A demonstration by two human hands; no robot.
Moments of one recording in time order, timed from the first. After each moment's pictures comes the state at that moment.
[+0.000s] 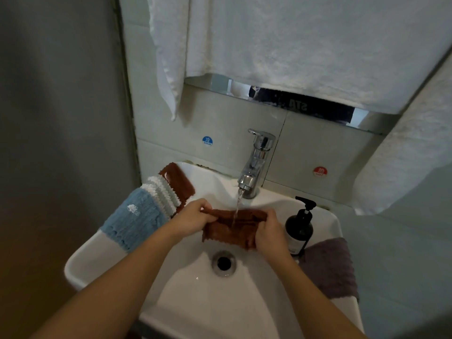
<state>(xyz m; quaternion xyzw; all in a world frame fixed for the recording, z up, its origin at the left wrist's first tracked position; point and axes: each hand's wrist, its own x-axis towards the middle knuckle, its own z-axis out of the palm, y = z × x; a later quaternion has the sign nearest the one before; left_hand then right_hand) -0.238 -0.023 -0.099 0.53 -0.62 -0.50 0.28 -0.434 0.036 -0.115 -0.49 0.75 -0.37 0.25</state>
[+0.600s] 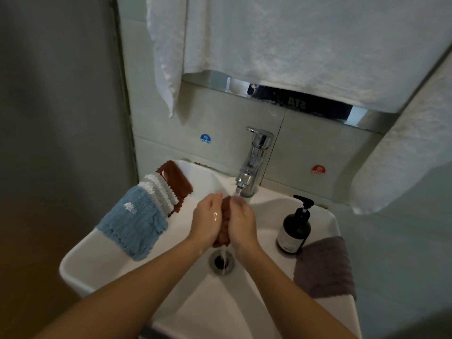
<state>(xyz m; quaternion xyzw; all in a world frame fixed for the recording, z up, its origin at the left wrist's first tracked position) -0.288 0.010 -0.091 0.53 -0.53 -0.45 0.49 -0.362 0.044 -0.075 -0.39 0.58 -0.57 0.43</state>
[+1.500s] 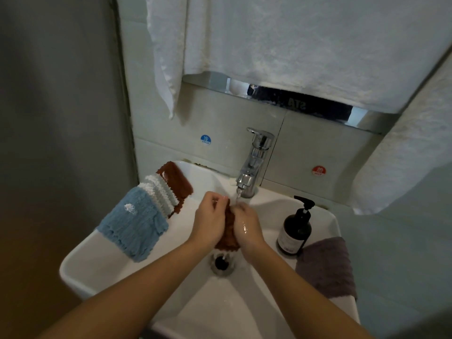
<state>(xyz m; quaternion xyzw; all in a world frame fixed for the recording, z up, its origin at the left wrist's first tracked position) -0.293 0.013 -0.087 0.51 -0.53 -0.45 0.50 -0.376 0.025 -0.093 -0.41 0.66 -0.48 0.40</state>
